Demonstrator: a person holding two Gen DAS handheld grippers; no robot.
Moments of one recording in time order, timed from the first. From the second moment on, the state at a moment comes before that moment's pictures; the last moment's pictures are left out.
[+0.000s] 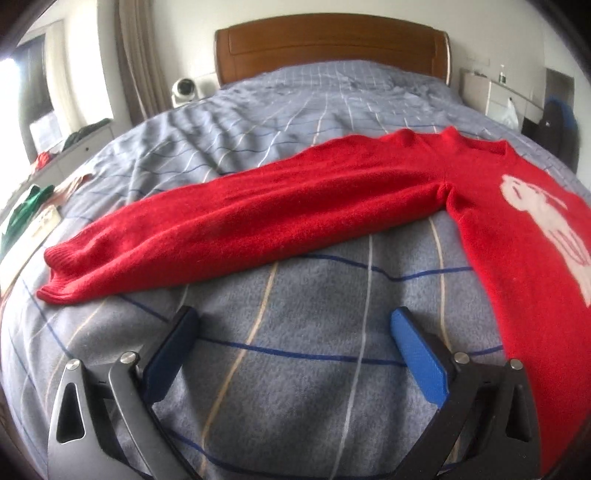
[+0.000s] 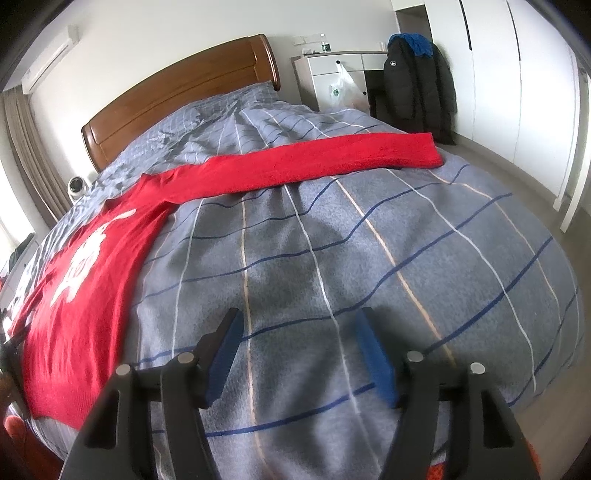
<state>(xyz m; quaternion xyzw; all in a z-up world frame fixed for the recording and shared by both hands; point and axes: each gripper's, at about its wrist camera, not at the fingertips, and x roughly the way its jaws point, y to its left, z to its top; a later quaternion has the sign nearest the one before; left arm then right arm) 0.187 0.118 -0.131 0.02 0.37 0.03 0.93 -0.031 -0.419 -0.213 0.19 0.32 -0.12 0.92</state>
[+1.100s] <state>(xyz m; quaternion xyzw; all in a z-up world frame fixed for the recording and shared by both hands) 0.186 0.118 -0.132 0.02 0.37 0.03 0.93 -0.026 -0.409 -0.214 0.17 0.33 -0.12 0.92</state>
